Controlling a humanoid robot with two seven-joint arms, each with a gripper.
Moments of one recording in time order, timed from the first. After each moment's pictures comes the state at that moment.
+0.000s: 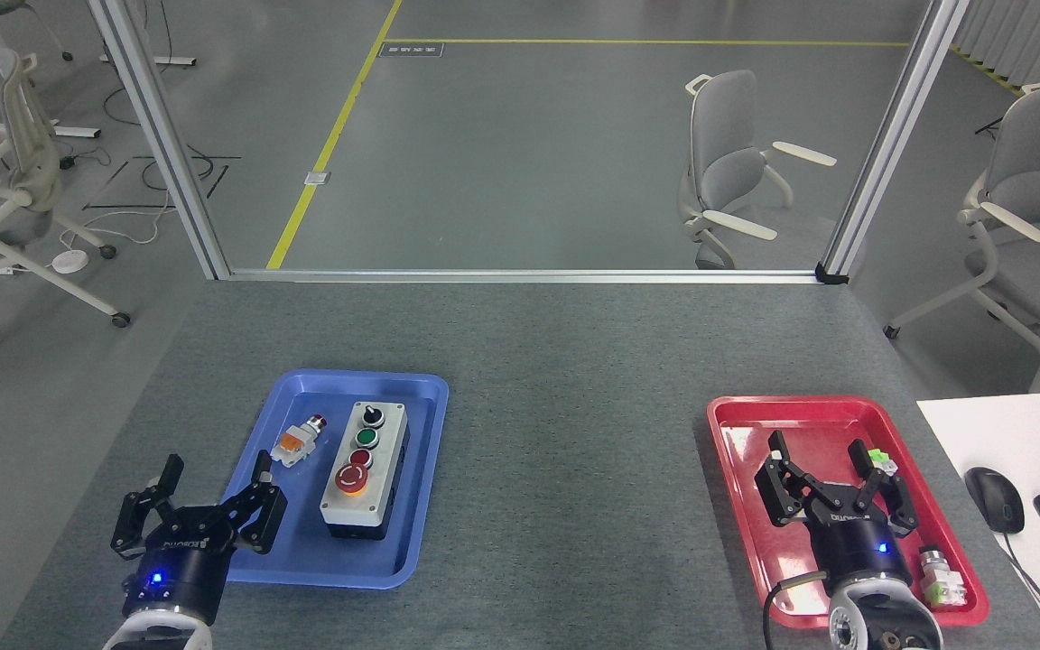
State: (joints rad) left arm -0.03 0.13 0.11 -1.55 -1.35 -0.07 0.09; right arm -0.12 -0.08 -0.14 -1.40 1.29 -0.14 -0.04
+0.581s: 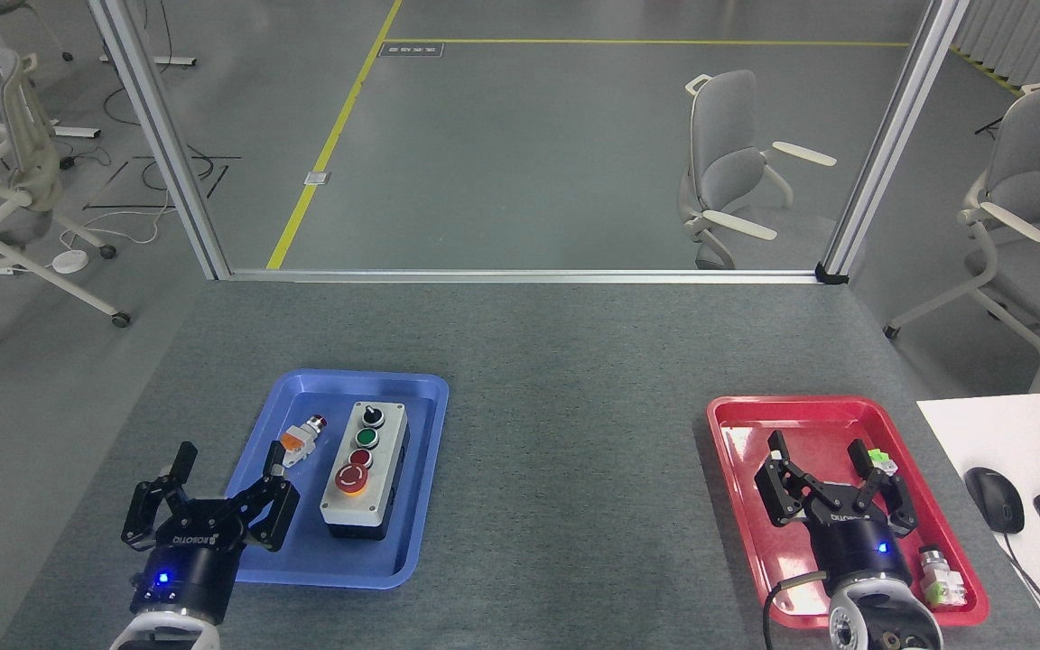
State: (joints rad) left arm 0.00 0.11 0.11 -1.61 -1.34 -0.12 0.13; right arm -0.12 -0.08 -0.14 -1.40 1.29 -0.14 -0.04
